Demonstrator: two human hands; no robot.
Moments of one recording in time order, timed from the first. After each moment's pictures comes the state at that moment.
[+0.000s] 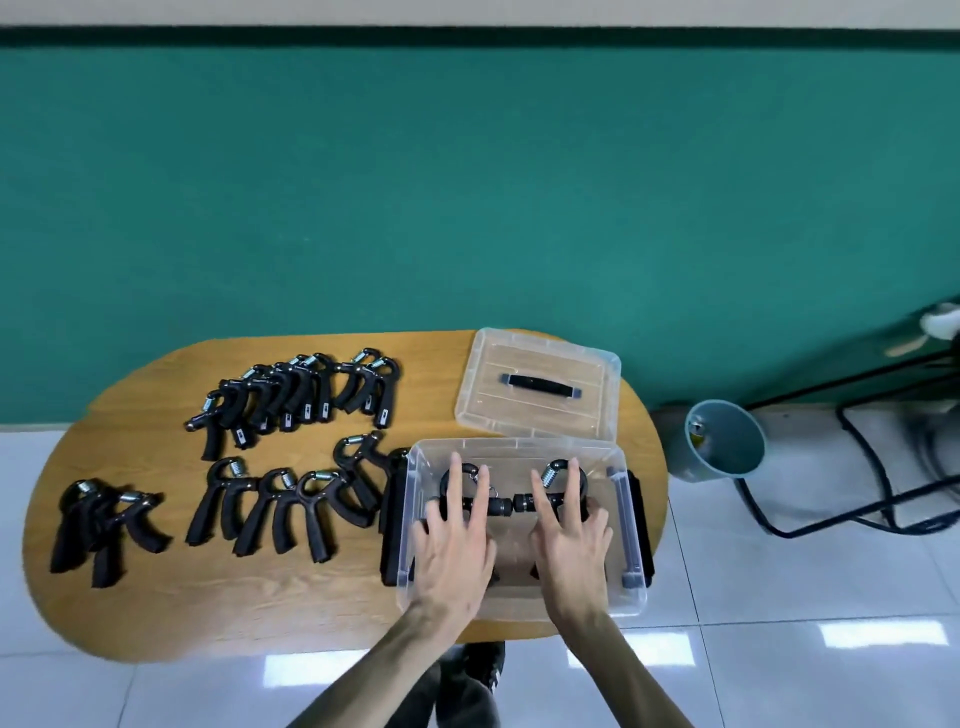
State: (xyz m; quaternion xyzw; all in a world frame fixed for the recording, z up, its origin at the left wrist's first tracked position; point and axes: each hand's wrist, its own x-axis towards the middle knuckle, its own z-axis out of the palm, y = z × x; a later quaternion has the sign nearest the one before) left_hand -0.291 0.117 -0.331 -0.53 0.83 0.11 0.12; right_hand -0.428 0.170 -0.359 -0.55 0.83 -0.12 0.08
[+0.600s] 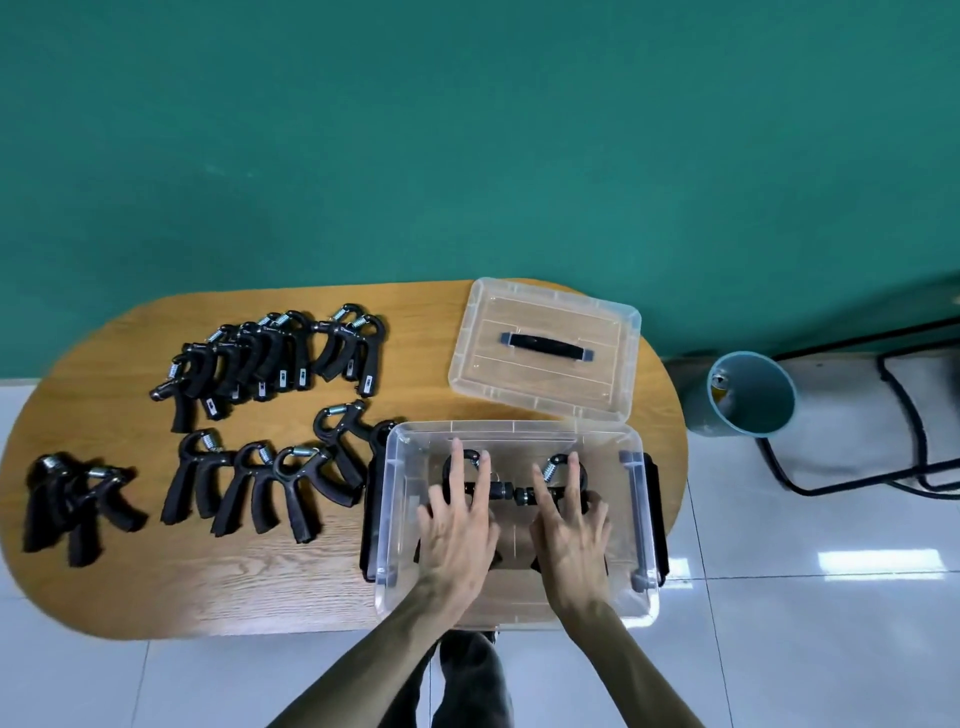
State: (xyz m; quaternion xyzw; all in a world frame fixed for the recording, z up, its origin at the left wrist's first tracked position) left_hand -0.319 0.096 -0.411 -0.55 0.81 0.15 0.14; right_hand -0.453 0.161 -0.427 -0.54 0.82 -0.08 0.17
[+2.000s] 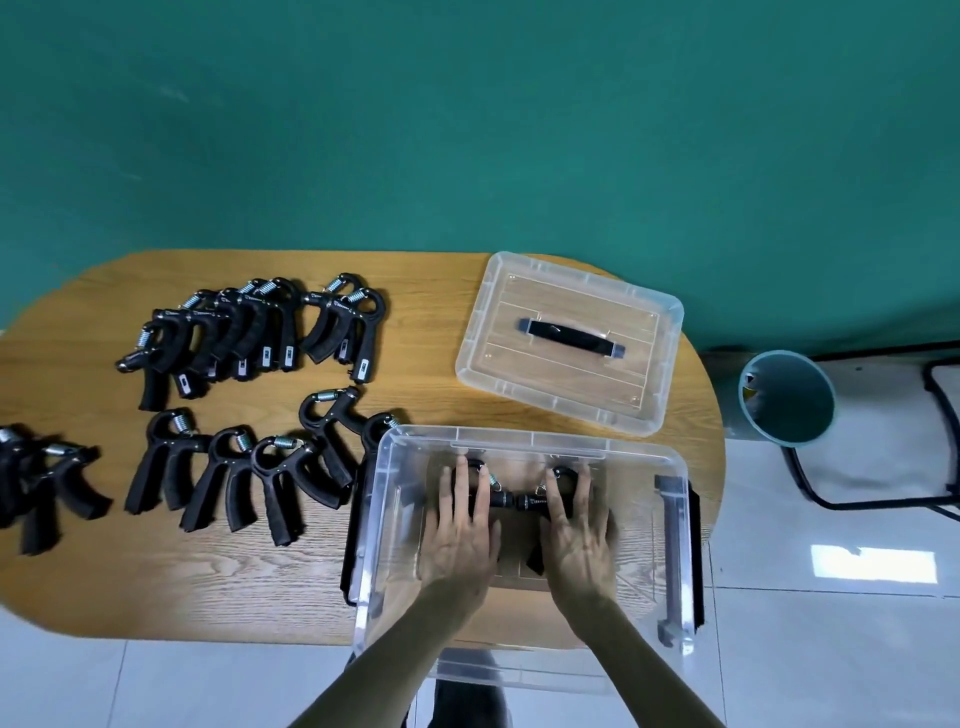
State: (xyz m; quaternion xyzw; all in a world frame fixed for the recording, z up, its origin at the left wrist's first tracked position) left_hand -0.313 0.092 -0.511 -0.55 0.80 0.21 0.14; right_hand -0.470 0.141 -0.509 -0.54 0.80 0.05 0.26
